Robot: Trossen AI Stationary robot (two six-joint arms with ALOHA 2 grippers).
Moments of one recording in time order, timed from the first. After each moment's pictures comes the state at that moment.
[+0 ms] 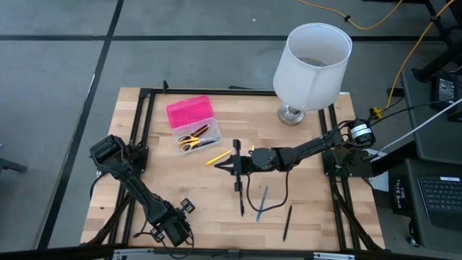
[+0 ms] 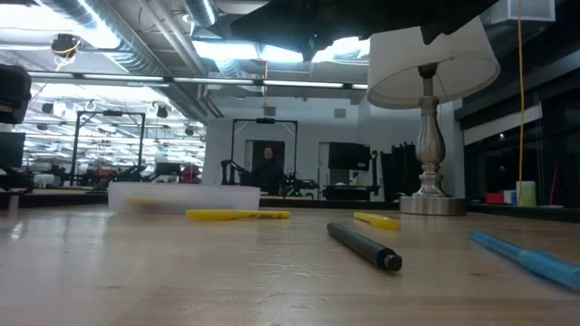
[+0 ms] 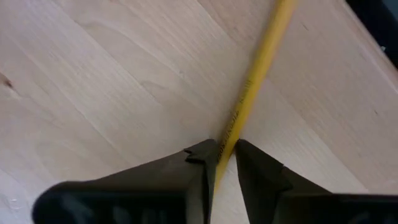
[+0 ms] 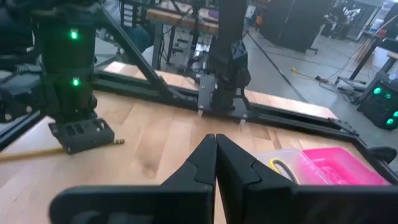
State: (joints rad) left arm -0.84 1.88 1.12 -0.70 0.00 -0.09; right arm 0.21 1.79 1.02 0.60 0.19 -0.17
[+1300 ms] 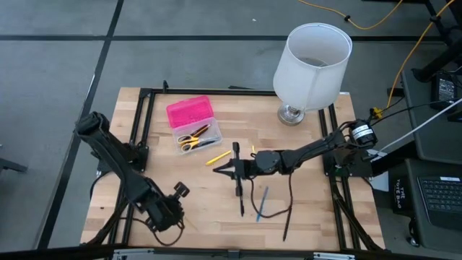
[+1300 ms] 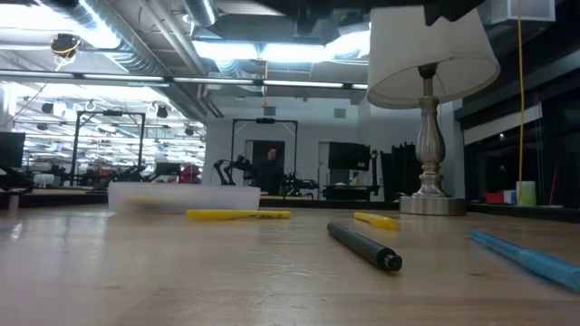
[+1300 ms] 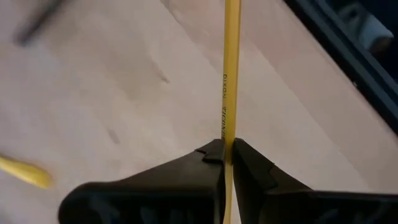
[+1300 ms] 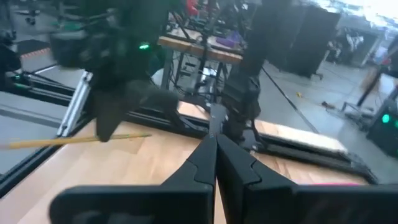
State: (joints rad) left arm -0.81 1.50 1.11 -0.82 -0.19 -0.12; right arm 0.25 1.77 1.05 0.66 0.18 -0.20
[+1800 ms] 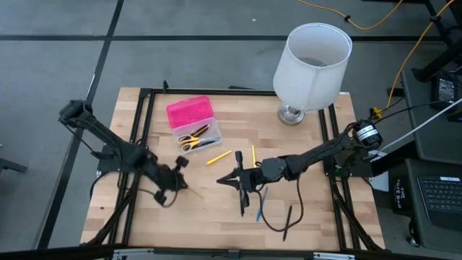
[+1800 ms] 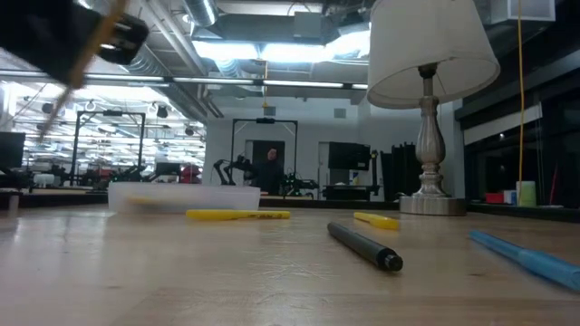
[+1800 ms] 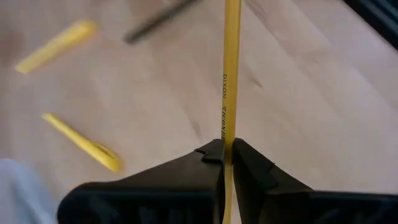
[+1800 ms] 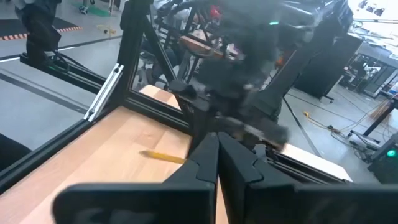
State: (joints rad) left arm -0.54 1.10 0.69 -0.48 -0.19 0.04; right arm 0.33 1.73 1.05 0.61 0.19 -0.34
